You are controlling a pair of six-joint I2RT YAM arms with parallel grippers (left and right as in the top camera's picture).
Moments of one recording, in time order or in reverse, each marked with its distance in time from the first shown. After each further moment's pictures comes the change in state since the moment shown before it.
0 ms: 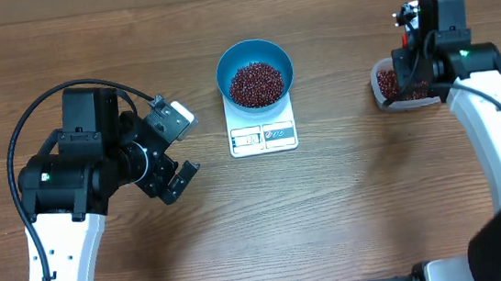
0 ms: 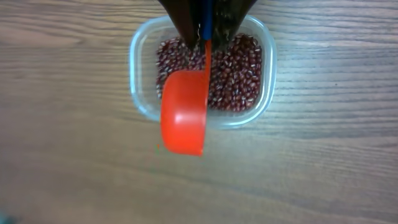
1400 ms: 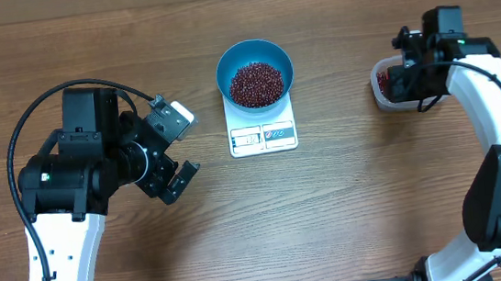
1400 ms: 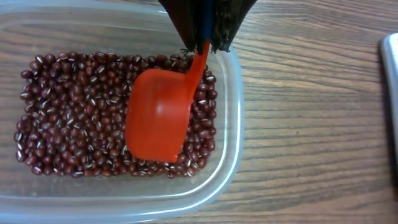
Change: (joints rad) left arm 0.000 0.000 0.000 0.000 0.000 0.000; right arm -0.114 0.194 0.000 -0.107 -0.348 0.053
